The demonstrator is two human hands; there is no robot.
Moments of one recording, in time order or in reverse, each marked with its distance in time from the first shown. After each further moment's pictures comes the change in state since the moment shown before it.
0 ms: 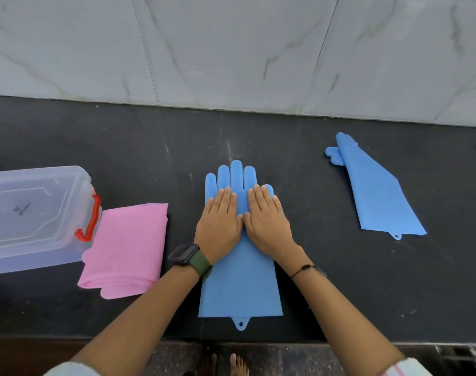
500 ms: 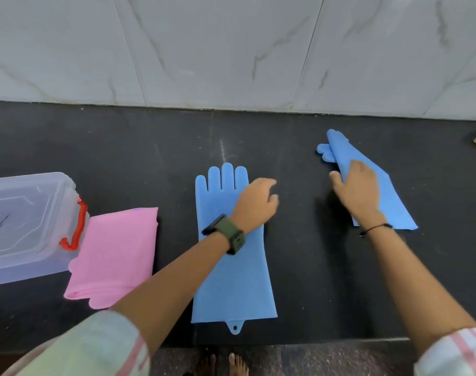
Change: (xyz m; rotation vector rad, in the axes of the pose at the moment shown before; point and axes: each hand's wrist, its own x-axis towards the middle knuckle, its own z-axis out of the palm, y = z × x) left_hand 0.048 0.068 -0.044 -0.701 -0.020 0.078; right_hand 0.004 0.155 -0.081 0.112 0.401 0.511
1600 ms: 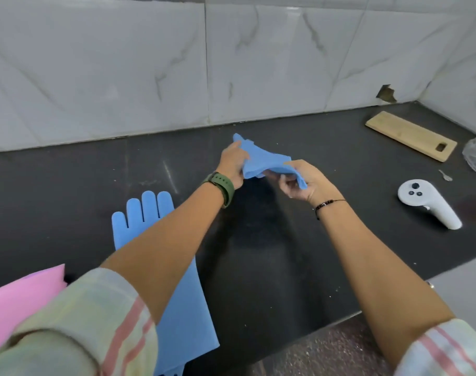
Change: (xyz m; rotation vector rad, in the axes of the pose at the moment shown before) left_hand 0.132 0.095 0.049 -1.103 -0.151 -0.359; right_hand 0.025 0.032 -0.054 1.656 -0.521 0.837
